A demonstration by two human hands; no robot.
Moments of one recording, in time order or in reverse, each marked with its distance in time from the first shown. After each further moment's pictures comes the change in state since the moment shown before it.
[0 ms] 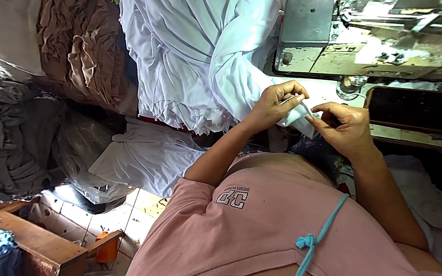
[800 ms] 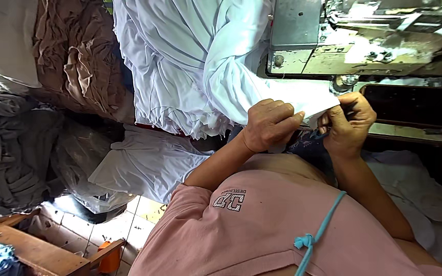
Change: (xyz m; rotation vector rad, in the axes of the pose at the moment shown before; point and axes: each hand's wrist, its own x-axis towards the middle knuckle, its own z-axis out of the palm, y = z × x) left_hand -0.021 0.008 0.015 0.684 0.268 0.783; right_hand 0.000 -0.009 0.025 0.727 0.409 0.102
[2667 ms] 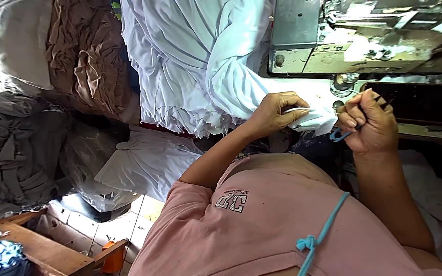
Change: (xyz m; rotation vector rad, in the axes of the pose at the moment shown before) left_hand 0.009 -0.014 0.005 -0.627 -0.384 -0.641; right_hand 0.005 -0.020 -0.038 0.396 0.017 0.391
